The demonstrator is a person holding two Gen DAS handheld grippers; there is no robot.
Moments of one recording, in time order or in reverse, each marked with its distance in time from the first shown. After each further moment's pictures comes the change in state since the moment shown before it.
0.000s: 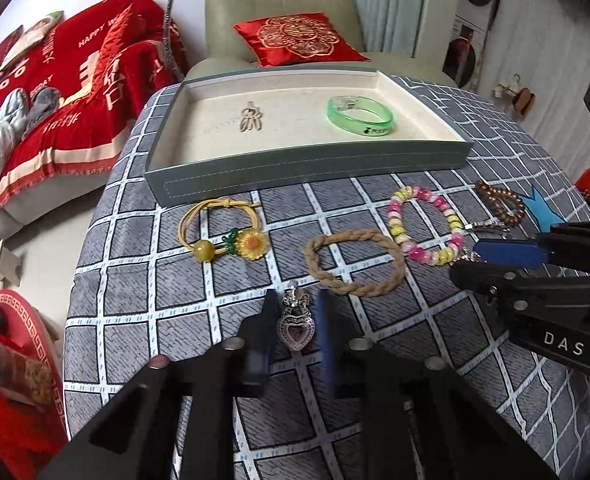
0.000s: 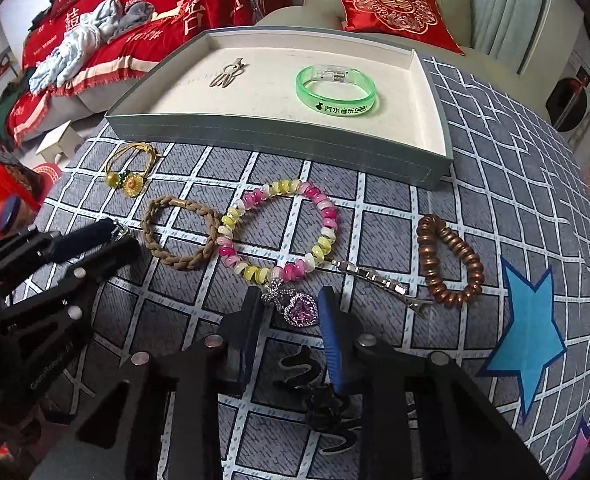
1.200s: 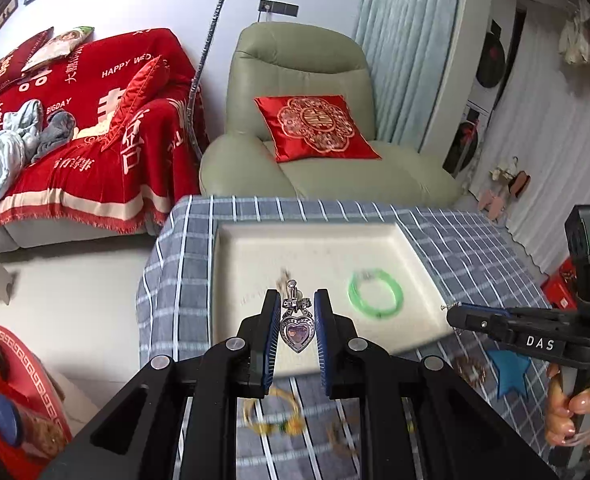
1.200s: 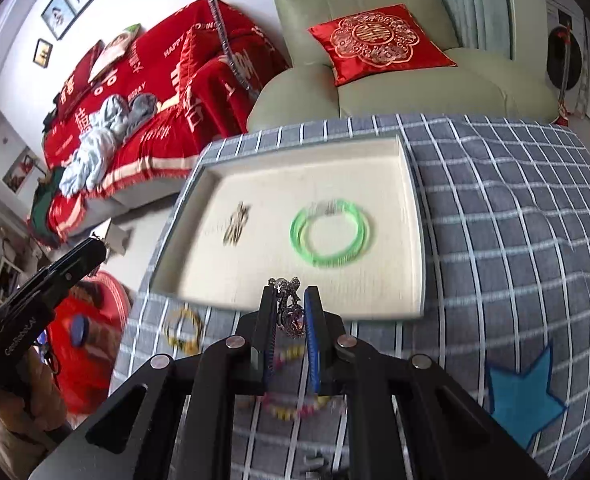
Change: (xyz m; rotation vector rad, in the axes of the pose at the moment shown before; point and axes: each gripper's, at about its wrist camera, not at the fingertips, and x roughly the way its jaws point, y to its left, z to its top) left arm -0.057 0.065 0.135 -0.129 -0.222 -0.049; right arm -0.045 -0.061 0.107 0.225 -0.163 0.223
